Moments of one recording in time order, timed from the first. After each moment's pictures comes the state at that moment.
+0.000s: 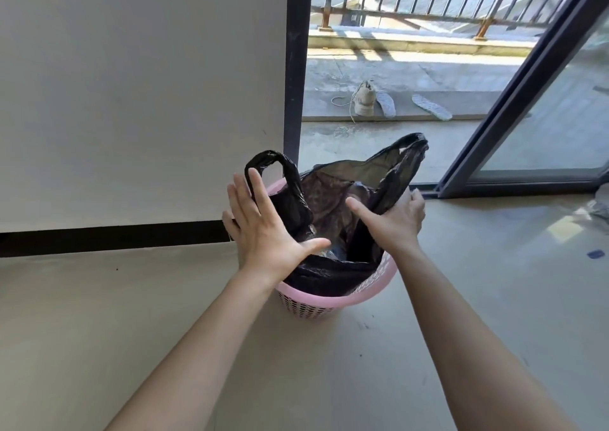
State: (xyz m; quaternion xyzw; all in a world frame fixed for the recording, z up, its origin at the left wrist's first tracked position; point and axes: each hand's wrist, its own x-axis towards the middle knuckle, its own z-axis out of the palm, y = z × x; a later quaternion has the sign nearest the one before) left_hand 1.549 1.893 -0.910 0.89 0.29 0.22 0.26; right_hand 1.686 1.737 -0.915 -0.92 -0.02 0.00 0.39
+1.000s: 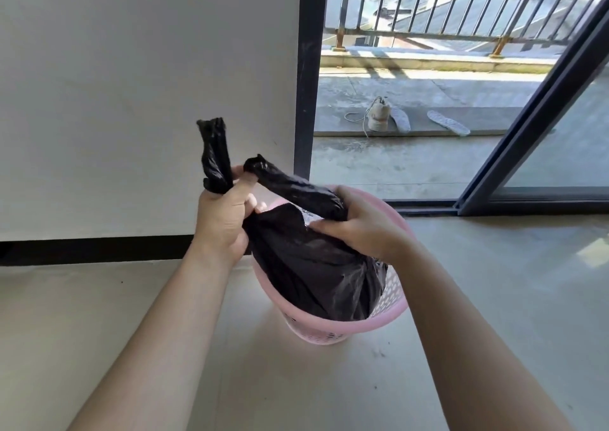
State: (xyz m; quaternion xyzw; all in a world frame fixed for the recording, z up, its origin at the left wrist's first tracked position) left_hand 1.557 1.952 -0.863 0.43 0.25 0.31 0.81; right_hand 1.665 1.778 -0.865 -0.79 -0.39 0.19 0.43
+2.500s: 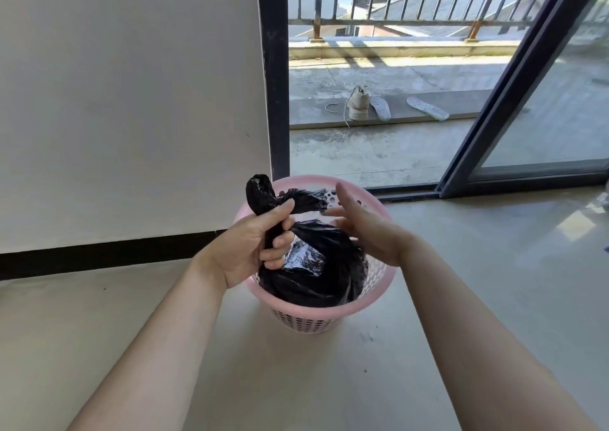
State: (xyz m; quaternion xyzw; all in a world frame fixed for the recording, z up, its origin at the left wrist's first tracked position) left_hand 1.554 1.924 -0.893 0.56 0.09 -0.11 0.81; right_hand 1.685 1.738 -0.898 -0.74 -0.17 0.42 0.50
